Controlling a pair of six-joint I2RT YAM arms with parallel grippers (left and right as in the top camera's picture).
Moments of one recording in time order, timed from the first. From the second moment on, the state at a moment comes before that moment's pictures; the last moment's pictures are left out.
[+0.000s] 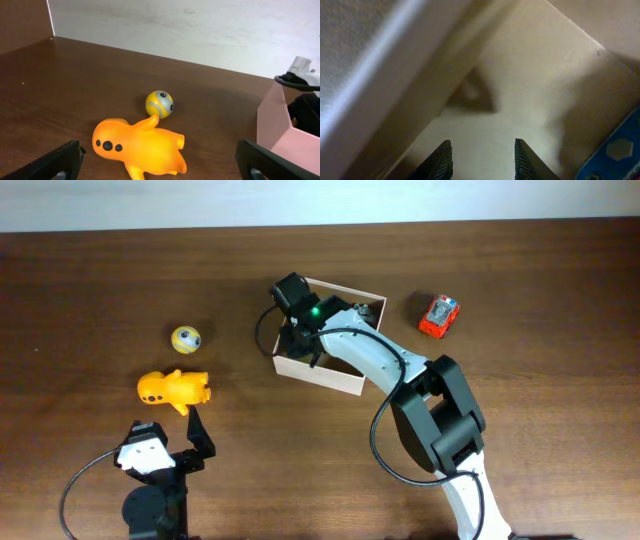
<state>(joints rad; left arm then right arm) 0.10 0.01 0.07 -0.21 -0.07 -0.16 0.63 2.31 1.86 -0.75 0.08 0.26</state>
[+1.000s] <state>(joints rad) 0.10 0.01 0.07 -0.21 -0.07 -0.16 0.63 2.31 1.86 -1.04 0.05 0.21</state>
